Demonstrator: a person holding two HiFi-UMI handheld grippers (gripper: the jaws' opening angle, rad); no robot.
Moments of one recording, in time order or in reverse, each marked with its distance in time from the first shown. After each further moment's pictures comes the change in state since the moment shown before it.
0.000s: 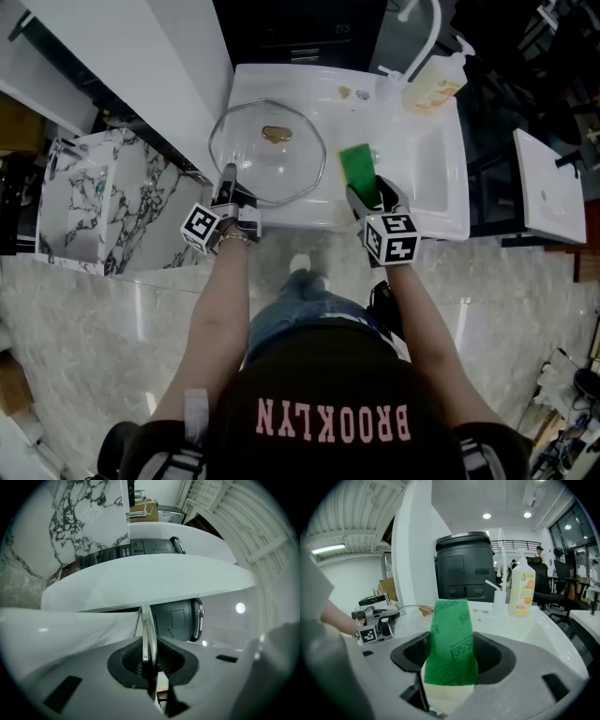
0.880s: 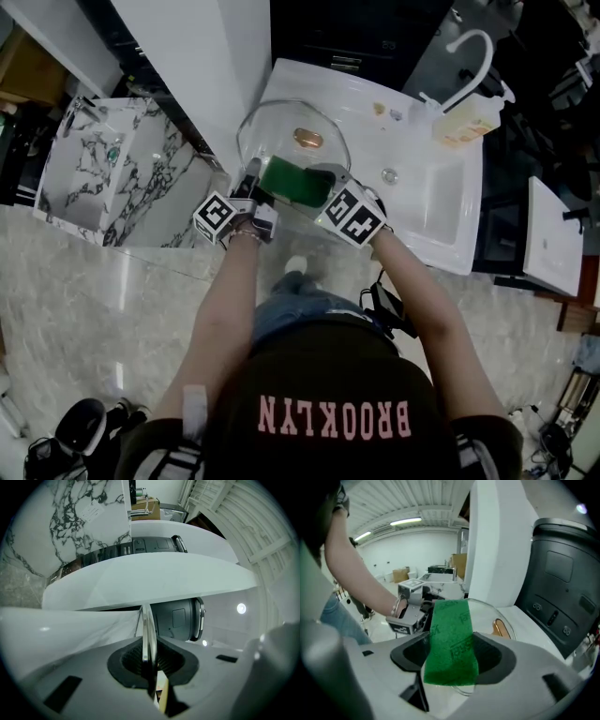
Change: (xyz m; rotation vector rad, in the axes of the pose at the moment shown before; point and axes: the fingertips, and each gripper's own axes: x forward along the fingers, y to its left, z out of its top) left arm 0.003 0.002 -0.002 -0.009 0.022 0.007; right arm 0.070 0.184 0.023 -0.686 0.190 0.671
